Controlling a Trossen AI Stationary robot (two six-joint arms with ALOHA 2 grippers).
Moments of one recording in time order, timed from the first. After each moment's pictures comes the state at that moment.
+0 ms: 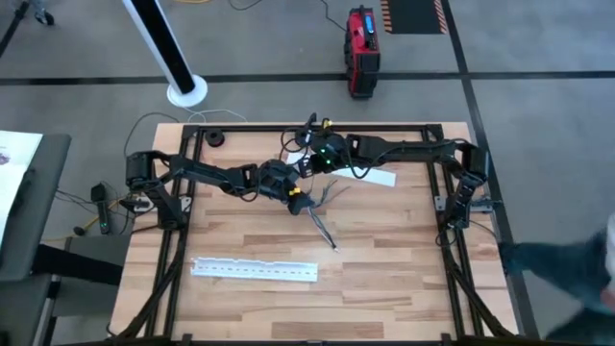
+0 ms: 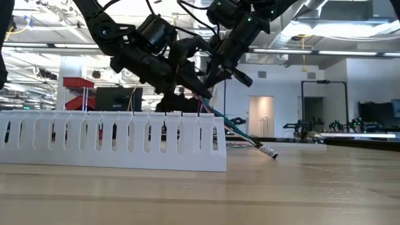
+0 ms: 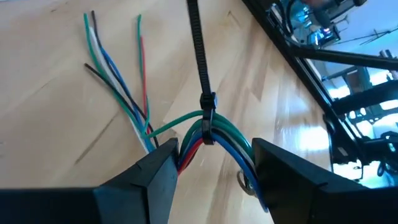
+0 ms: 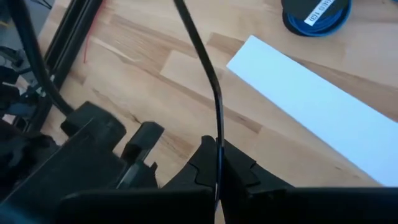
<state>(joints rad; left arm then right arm) 0.21 1.68 0.79 0.32 0.27 -0.68 -0.26 1.81 1.42 -0.43 0.12 0.84</state>
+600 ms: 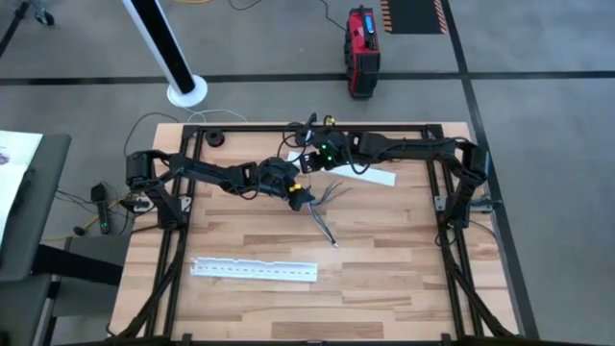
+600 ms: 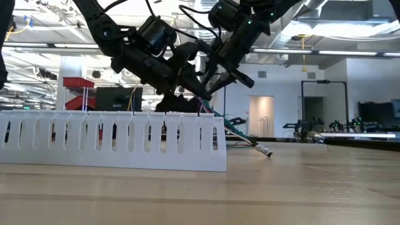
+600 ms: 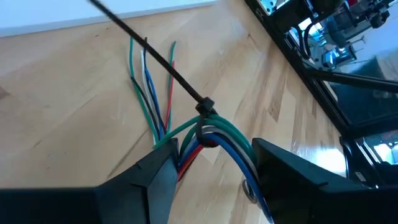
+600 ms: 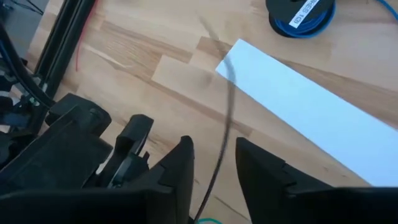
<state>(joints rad) 0.23 1.68 0.79 0.33 0.21 -0.70 -0.29 1.81 1.42 -0.44 0.10 0.86</state>
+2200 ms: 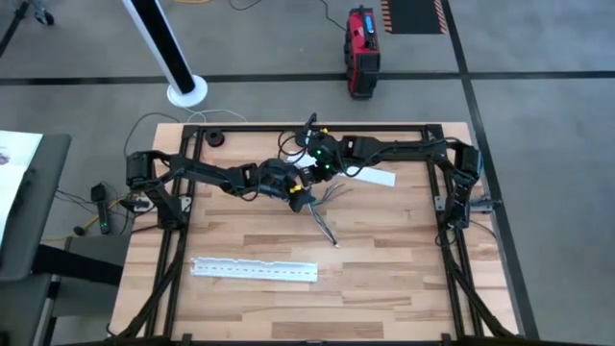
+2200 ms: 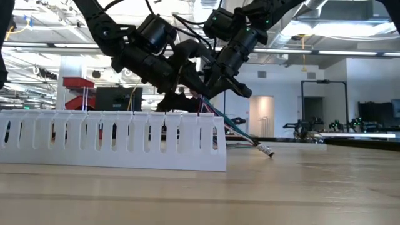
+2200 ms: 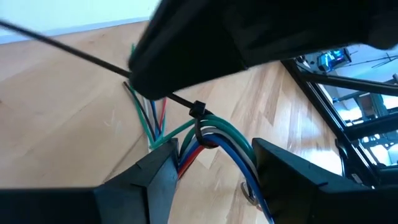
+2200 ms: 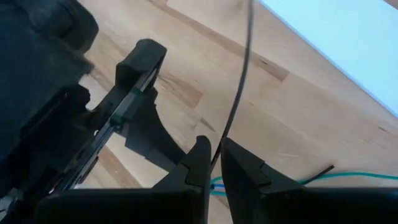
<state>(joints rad) 0.22 1.68 0.79 0.36 0.21 -0.70 -0.28 1.87 1.42 -0.47 -0.13 0.80</state>
